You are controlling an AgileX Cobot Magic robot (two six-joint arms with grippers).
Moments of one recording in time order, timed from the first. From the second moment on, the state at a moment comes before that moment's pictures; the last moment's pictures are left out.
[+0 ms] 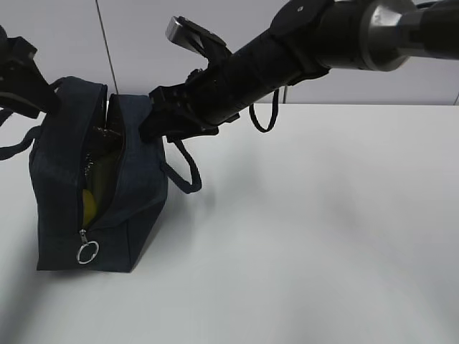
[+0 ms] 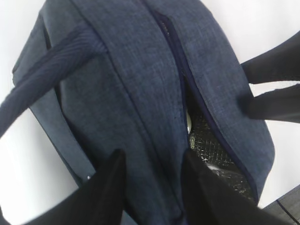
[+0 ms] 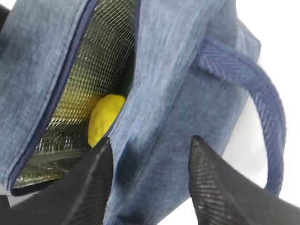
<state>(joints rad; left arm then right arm) -0.02 1.65 -1.36 -0.56 1.05 0.42 0.45 2.13 -1.73 0.97 0.83 -0.65</state>
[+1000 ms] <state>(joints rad) -0.04 1.70 -1.36 -0.53 1.04 0.42 0.46 2.17 -1.73 1.02 0.82 -0.66</state>
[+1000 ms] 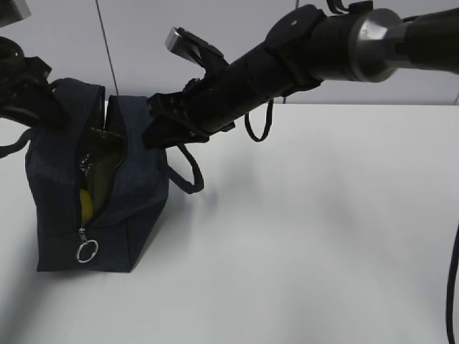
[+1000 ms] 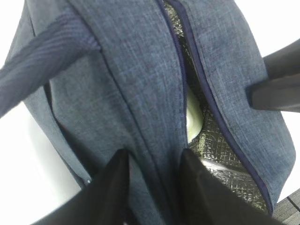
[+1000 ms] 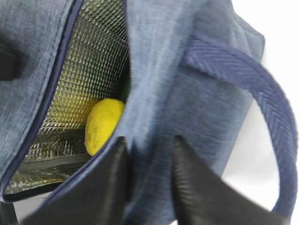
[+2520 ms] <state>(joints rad) -0.26 1.71 -1.36 -0.69 0.98 0.43 0.40 2.00 -1.82 0.40 1.15 -0.31</state>
